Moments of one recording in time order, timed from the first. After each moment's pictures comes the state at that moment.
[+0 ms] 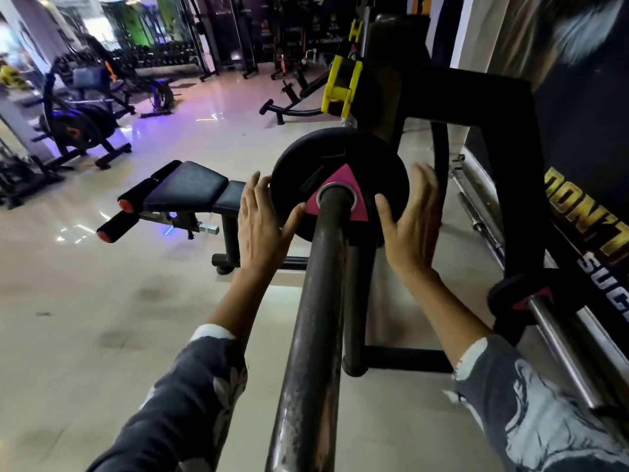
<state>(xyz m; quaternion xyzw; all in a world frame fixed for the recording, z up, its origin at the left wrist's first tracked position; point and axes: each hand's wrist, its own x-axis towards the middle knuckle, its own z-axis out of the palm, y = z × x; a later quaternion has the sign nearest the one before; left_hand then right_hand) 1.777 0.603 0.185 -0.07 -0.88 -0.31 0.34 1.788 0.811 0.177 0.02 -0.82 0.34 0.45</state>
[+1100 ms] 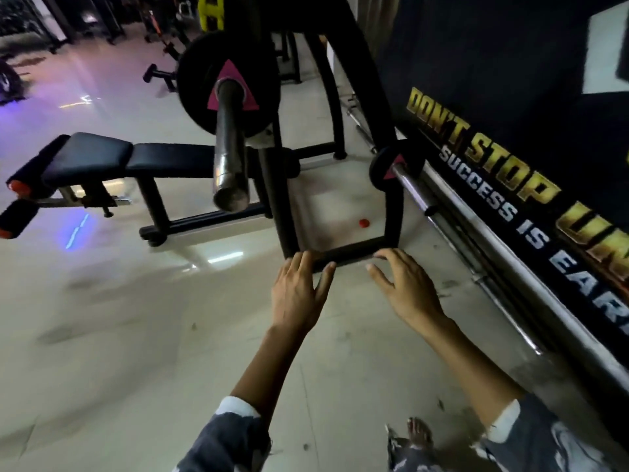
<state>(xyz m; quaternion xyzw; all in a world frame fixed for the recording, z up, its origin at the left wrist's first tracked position) 2.171 0.686 0.089 -0.22 -0.92 -0.31 0.12 2.225 0.858 0.087 -0.10 -0.93 0.31 0.17</state>
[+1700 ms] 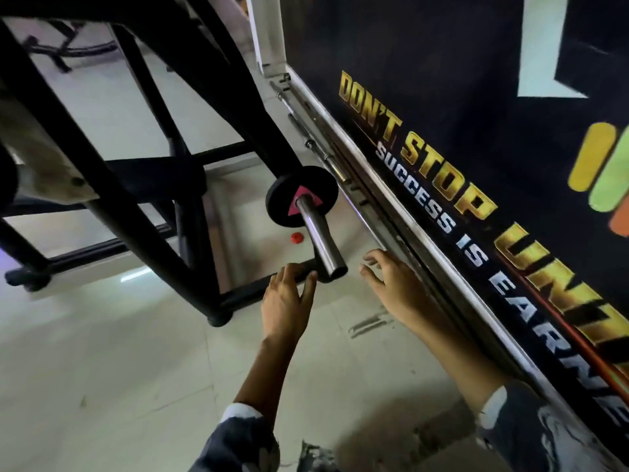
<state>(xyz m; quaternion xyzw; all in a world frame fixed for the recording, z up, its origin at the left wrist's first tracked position) 1.988 1.031 0.002 -0.17 -0.92 -0.36 0.03 2.055 1.203 0.019 -0.18 -0.93 0.31 0.12</state>
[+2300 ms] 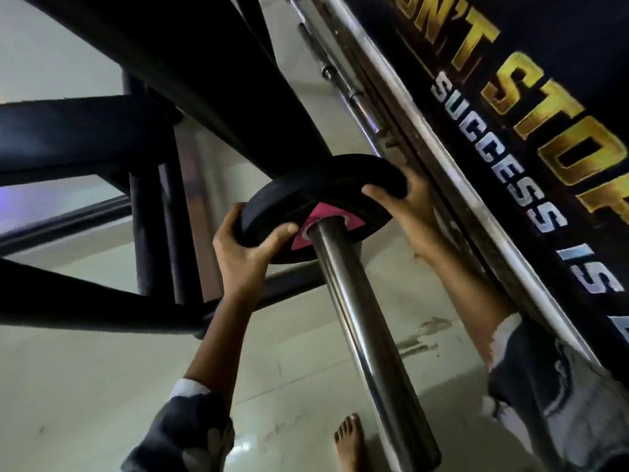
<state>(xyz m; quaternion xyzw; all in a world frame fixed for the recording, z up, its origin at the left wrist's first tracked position) 1.658 1.117 -0.169 -0.11 -0.78 -0.62 0.03 1.694 1.337 -0.178 -0.16 -0.73 0.64 0.18</state>
